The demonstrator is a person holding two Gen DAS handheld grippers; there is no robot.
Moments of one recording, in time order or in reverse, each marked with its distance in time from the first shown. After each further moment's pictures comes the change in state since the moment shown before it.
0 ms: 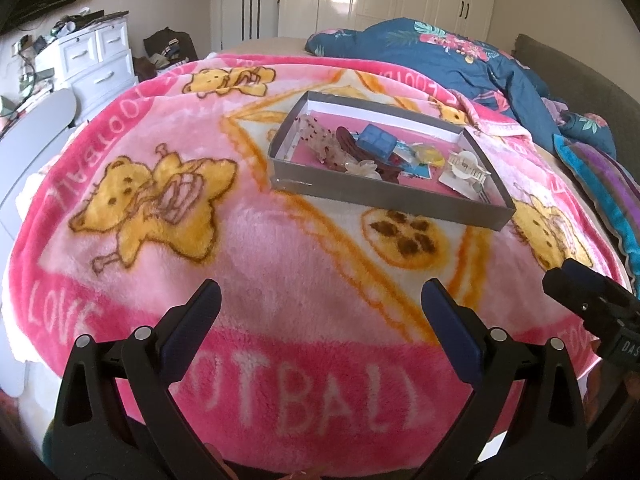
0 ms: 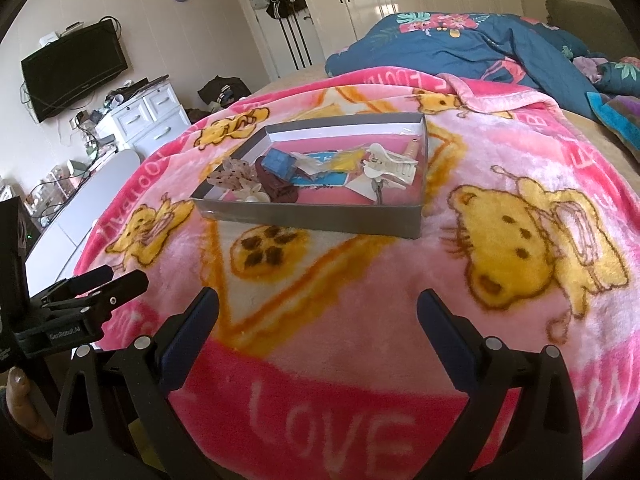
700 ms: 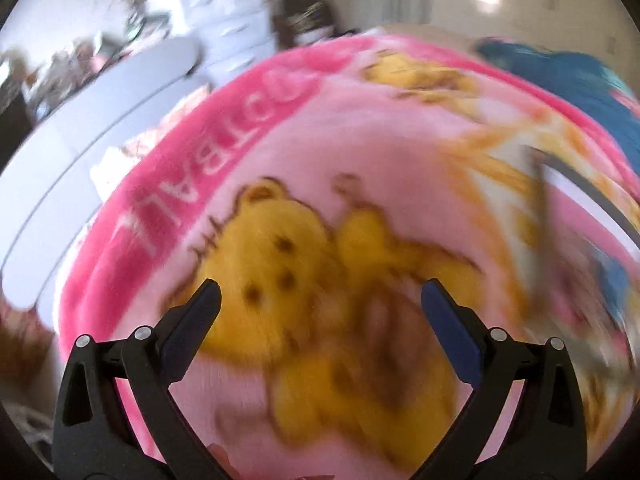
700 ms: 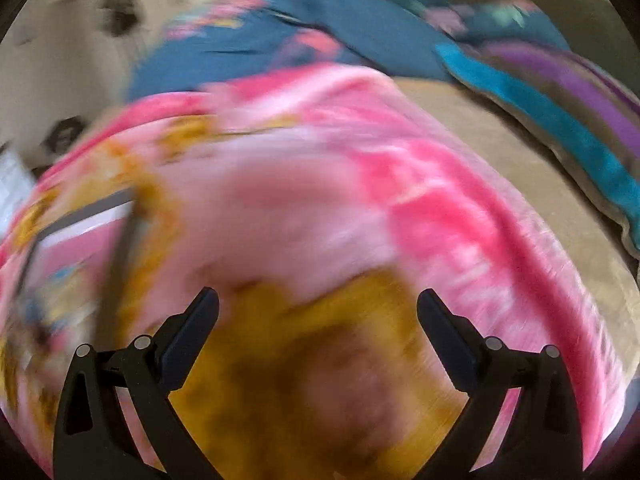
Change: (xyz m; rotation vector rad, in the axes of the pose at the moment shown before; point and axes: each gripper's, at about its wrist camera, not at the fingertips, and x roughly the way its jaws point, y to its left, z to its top) left arm 0.103 0.173 0.102 -0.310 0.113 0.444; right arm 0.051 -0.247 0.104 0.320 0.047 -0.509
